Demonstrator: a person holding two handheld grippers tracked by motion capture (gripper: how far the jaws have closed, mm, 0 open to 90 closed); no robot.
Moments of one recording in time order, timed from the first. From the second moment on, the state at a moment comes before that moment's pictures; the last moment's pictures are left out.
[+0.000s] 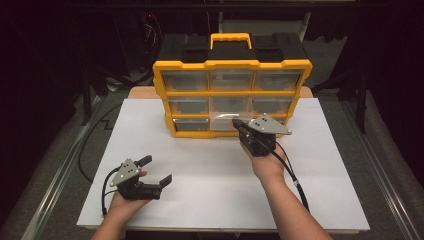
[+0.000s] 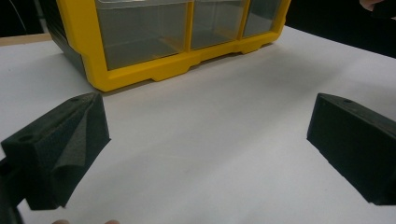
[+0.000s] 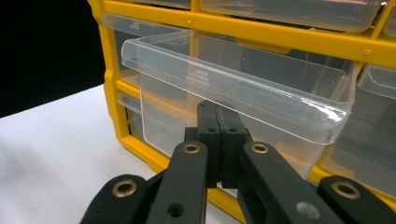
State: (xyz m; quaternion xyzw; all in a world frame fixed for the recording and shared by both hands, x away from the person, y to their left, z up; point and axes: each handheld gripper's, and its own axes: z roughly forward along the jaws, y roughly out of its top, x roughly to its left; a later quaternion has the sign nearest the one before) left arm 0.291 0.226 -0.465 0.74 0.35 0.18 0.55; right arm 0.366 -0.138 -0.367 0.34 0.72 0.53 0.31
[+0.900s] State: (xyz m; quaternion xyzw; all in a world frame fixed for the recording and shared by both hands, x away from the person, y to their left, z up) left arm 0.291 0.226 -0.465 0.73 0.34 0.18 0.55; right arm 0.398 -0.133 -0.363 0.35 0.72 0.51 0.32
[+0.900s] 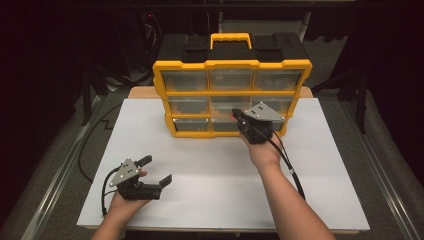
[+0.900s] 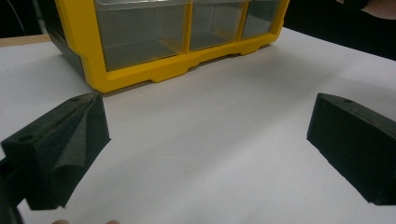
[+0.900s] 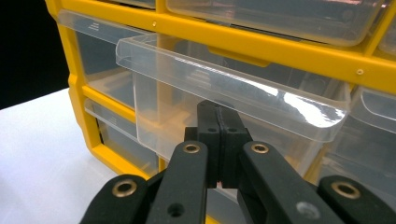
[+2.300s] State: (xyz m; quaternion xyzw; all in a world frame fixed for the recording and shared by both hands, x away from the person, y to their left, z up) left arm 0.292 0.226 -0.466 0.74 0.35 0.18 0.55; right arm 0.416 -0.127 -0.358 0.36 0.72 0.49 0.33
